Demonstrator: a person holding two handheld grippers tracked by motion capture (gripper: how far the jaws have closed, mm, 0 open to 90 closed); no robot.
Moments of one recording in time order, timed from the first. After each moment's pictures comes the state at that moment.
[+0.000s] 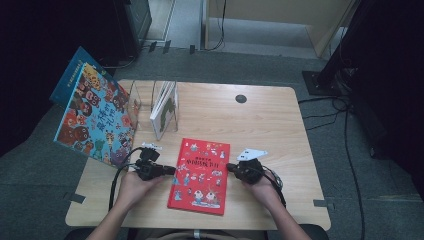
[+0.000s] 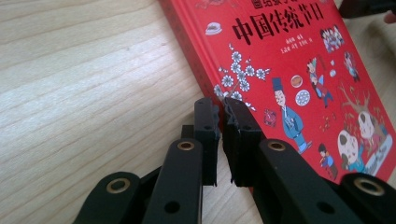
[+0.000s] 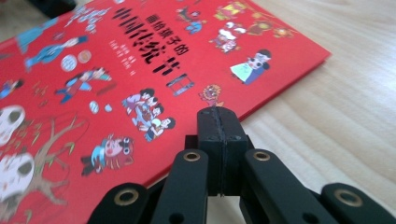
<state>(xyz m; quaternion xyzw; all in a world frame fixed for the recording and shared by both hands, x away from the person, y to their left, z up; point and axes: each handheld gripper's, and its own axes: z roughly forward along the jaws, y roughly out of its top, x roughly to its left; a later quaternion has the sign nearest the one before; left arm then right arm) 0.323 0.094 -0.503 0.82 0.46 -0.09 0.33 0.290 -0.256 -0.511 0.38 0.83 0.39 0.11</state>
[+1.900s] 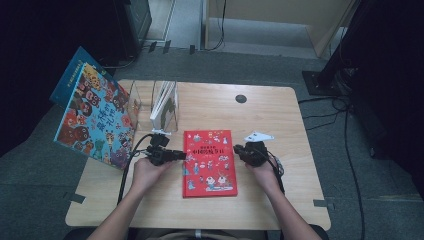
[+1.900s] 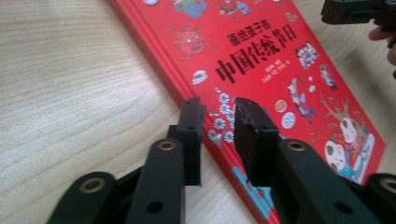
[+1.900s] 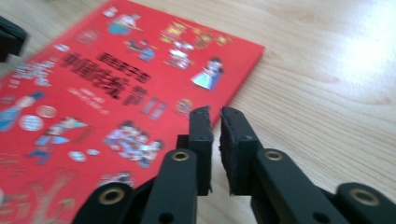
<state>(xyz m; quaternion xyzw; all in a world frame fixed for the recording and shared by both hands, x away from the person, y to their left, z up) 0.360 0.066 -0.492 0.80 0.46 -0.07 0.37 0.330 -0.271 -0.496 0.45 0.79 0.39 0.16</state>
